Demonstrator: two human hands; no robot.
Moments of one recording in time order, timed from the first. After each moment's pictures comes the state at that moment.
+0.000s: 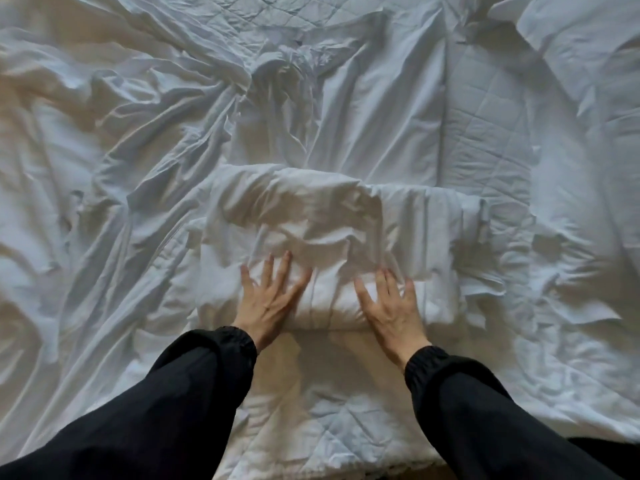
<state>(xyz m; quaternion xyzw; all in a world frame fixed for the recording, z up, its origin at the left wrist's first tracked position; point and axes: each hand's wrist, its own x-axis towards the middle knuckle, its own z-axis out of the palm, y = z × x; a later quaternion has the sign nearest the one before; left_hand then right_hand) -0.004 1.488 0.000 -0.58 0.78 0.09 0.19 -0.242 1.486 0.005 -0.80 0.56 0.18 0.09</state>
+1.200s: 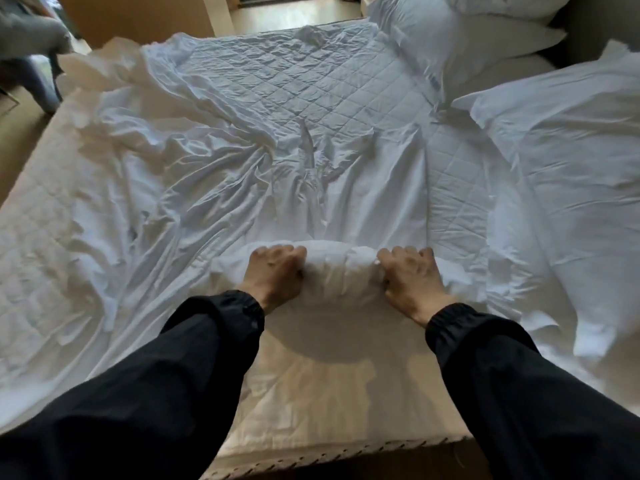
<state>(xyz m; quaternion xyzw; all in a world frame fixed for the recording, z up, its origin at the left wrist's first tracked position) -0.054 1.505 0.170 -0.63 0.78 -0.02 0.01 -0.293 1.483 0.166 -0.84 0.54 0.01 -0.01</state>
